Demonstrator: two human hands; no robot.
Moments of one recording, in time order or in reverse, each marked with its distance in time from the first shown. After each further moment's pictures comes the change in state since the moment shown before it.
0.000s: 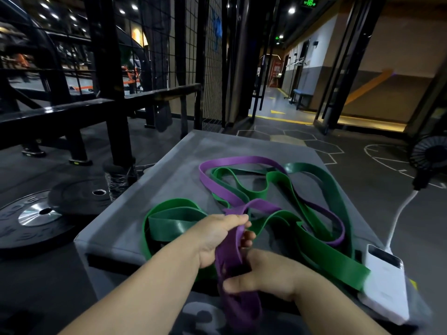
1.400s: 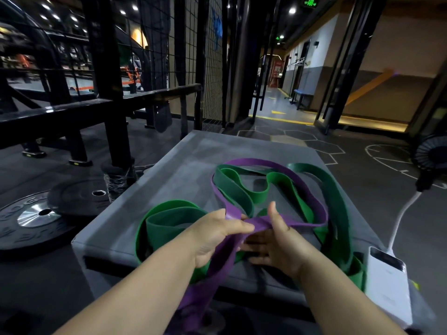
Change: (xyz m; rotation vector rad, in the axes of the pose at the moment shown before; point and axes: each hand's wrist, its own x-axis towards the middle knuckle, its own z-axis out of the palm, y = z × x) left_hand 0.007 0.001 -0.008 0.190 -0.055 0.215; right_hand 0.024 0.006 -0.042 0.537 0.263 0.098
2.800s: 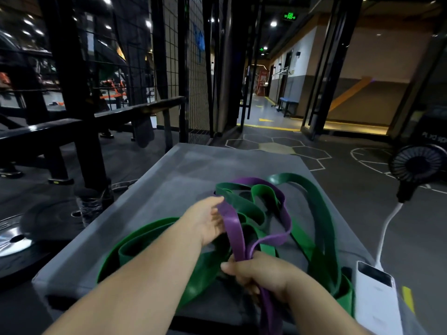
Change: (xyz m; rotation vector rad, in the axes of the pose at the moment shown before) left_hand 0.103 0.022 -0.002 -0.407 0.277 -0.225; right_hand -0.009 -0.008 -0.001 -0.283 -0.065 -0.052
